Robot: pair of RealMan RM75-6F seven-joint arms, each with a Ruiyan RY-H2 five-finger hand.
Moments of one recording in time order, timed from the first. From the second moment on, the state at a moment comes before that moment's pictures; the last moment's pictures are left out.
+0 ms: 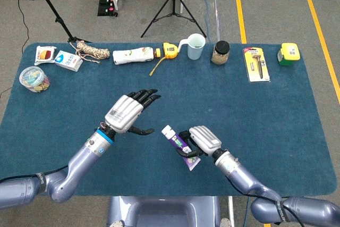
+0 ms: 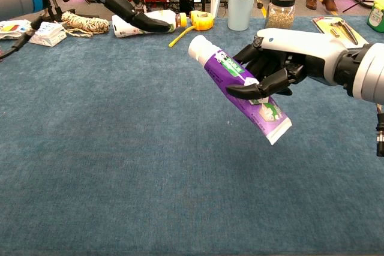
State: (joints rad) left arm -0.83 -1.35 -0.26 -1.81 1.18 0.97 0.35; right arm 0.69 -1.43 0.15 -1.72 -1.31 0.90 0.19
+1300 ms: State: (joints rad) left arm -0.95 -1.41 -0.36 -1.73 1.10 0.64 -0.32; right arm 0.71 -1.44 0.20 -1.75 -1.38 0.94 0.30
